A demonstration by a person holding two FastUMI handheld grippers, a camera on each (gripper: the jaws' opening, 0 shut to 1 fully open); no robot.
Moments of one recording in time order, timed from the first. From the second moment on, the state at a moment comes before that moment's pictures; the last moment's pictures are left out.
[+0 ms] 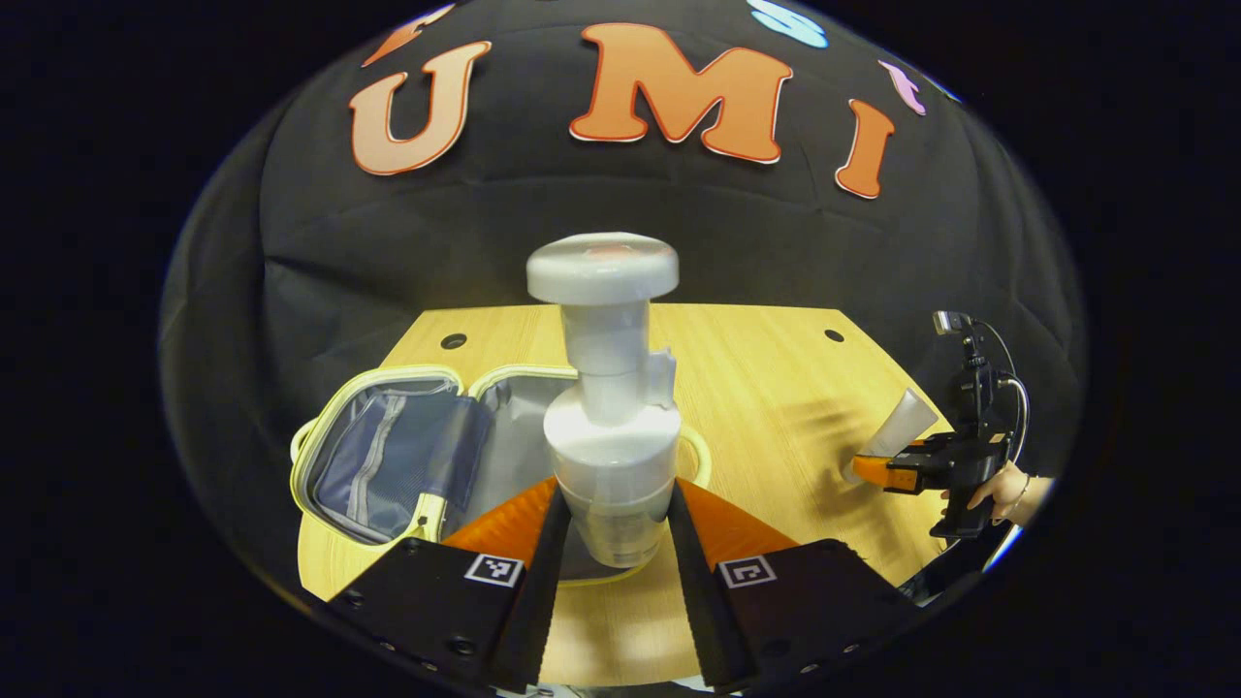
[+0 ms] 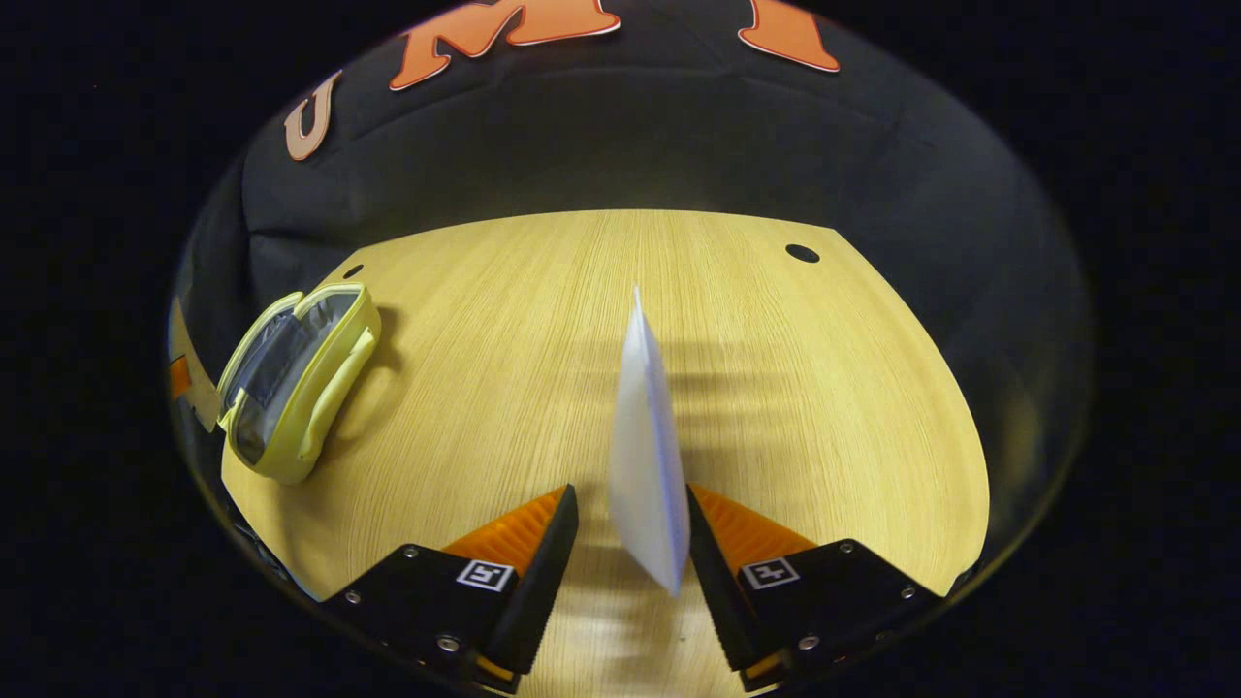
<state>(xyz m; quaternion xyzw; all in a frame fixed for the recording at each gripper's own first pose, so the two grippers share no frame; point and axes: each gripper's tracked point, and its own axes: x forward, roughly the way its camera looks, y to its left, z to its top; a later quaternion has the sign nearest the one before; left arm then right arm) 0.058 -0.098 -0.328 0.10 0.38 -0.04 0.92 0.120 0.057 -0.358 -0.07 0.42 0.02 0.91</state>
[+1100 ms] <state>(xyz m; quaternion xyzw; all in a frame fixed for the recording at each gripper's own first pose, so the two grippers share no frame) 0.127 -0.034 -0.309 0.12 0.47 -0.14 0.86 0.087 0.115 -0.287 0.01 0.41 -0.02 0.91</state>
